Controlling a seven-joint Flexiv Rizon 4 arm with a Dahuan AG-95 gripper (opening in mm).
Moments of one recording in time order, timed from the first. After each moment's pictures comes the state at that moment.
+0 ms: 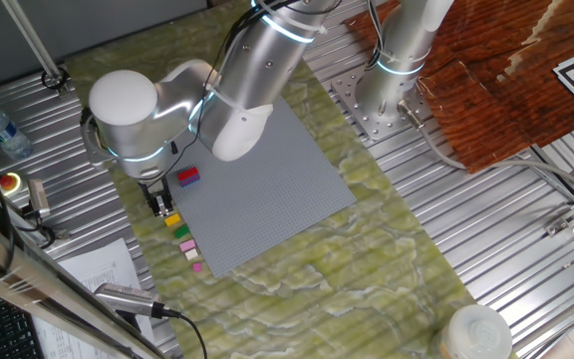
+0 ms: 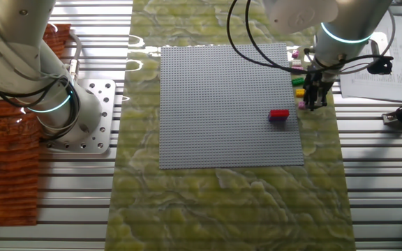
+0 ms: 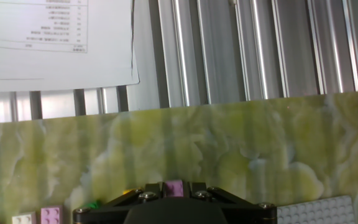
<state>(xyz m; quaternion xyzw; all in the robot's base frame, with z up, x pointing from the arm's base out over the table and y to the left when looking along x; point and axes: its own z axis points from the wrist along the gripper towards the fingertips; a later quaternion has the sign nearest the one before) 0.653 0.035 0.012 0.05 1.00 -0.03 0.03</state>
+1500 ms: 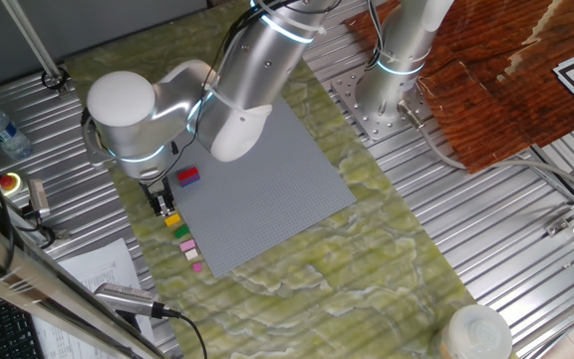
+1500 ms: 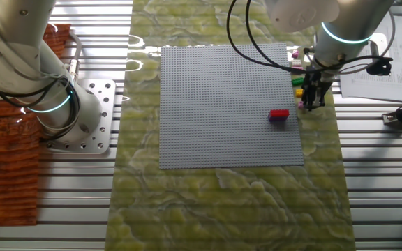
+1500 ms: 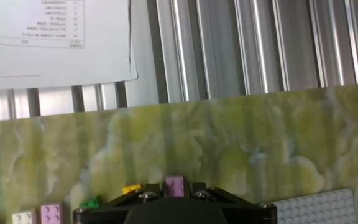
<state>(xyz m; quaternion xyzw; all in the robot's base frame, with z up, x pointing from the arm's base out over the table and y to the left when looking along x) 0.647 0.035 0.011 0.05 1.00 -0.03 0.02</state>
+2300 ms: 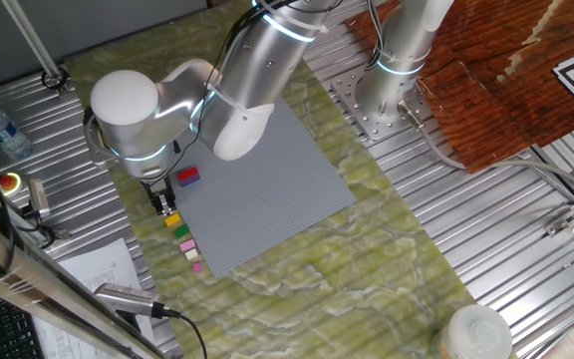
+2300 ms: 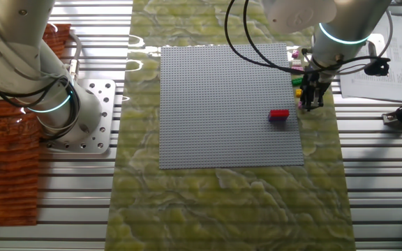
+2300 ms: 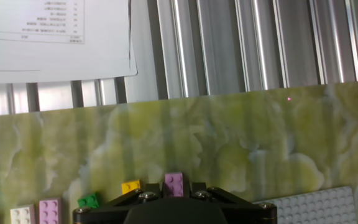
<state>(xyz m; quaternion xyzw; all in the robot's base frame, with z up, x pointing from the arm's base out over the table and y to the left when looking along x) 0.646 0.034 0.010 0.05 1.00 -0.03 0.02</state>
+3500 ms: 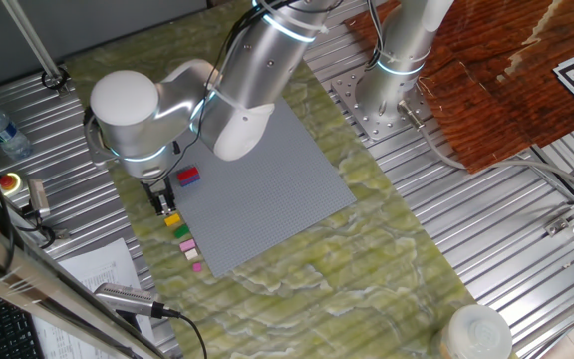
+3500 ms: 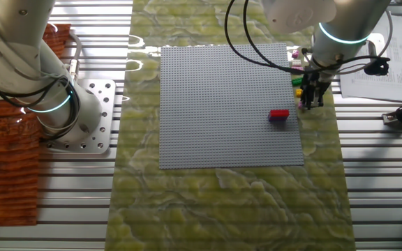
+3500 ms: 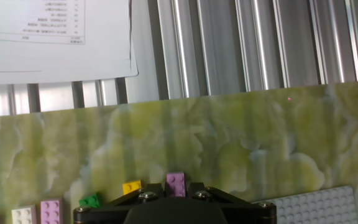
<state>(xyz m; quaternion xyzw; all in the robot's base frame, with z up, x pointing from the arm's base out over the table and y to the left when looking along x) 0.645 0.037 0.019 0.05 1.00 -0.03 0.02</state>
